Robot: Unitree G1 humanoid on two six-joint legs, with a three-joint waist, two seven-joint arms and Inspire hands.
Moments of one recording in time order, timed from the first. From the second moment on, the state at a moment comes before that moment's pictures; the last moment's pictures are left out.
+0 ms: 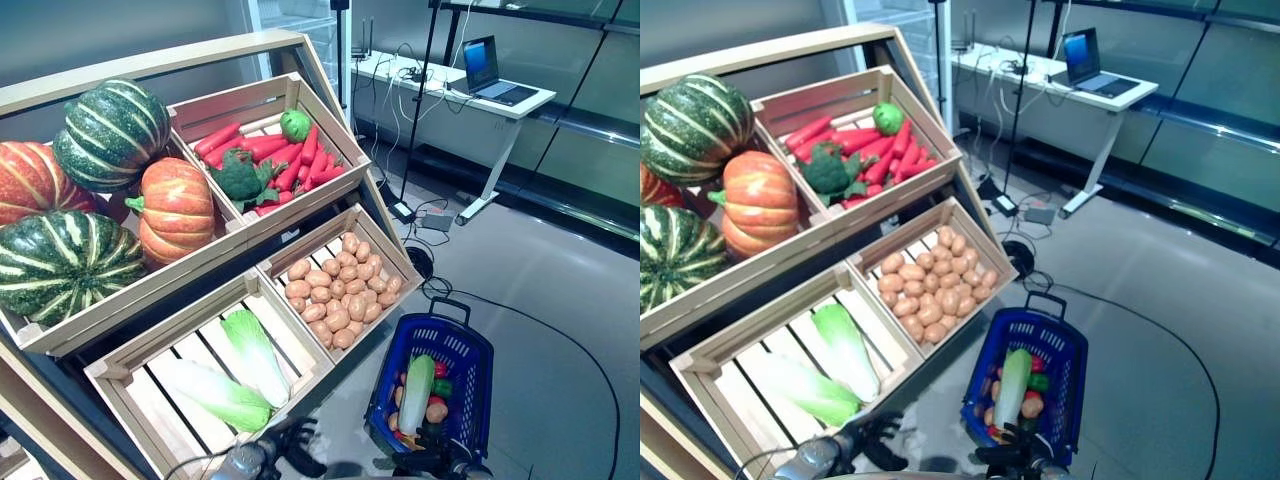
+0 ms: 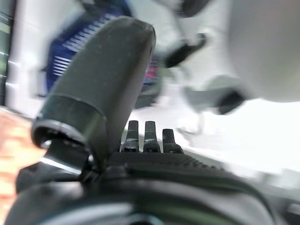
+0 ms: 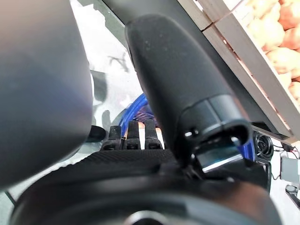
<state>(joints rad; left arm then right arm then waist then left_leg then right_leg) -0.01 0.35 -0.50 0.71 -0.12 -0.02 -0.21 0.02 -0.21 0.30 1.09 0.44 -0.02 0.07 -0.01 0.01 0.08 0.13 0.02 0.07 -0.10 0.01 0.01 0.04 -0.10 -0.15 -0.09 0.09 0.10</state>
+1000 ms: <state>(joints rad) -0.12 0.86 -0.31 0.23 0.35 0.06 -0.10 -0.07 -0.42 0.28 1.06 0.45 -0.09 0.11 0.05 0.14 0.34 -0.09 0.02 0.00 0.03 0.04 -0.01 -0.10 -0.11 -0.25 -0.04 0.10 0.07</state>
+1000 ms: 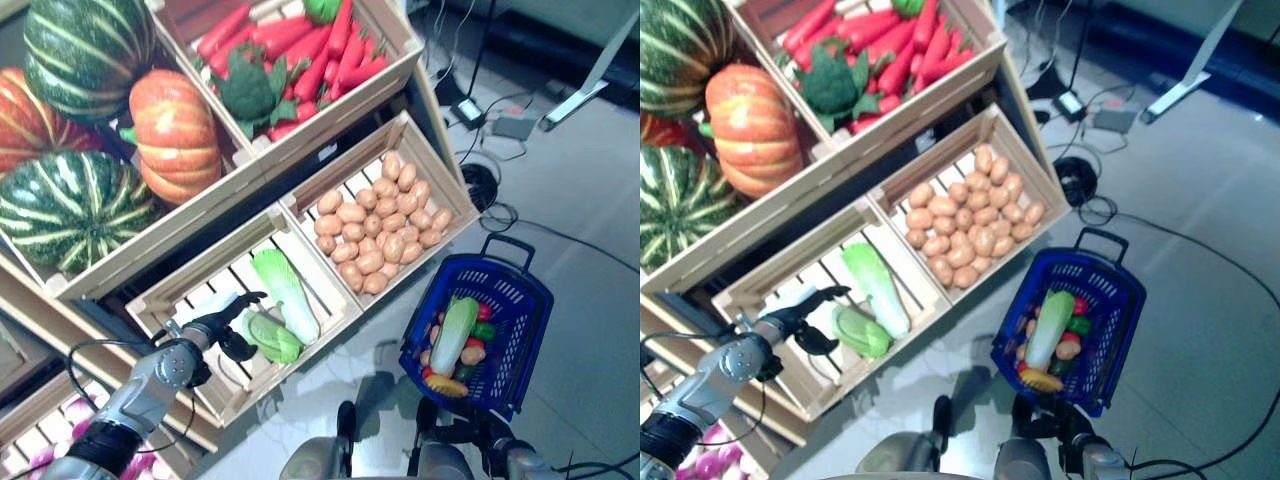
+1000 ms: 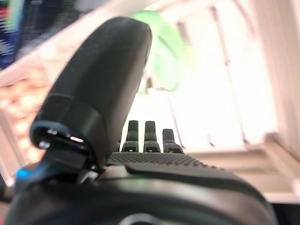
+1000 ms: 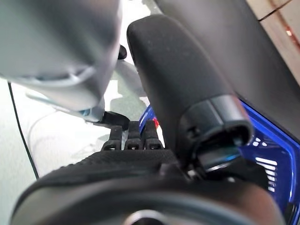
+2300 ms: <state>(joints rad) -0.27 0.87 -0.48 0.55 0.85 0.18 0.56 -0.26 -0.46 0.29 0.92 0.56 -0.11 0.11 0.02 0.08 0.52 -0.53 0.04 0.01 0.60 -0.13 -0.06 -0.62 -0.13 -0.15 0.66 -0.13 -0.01</state>
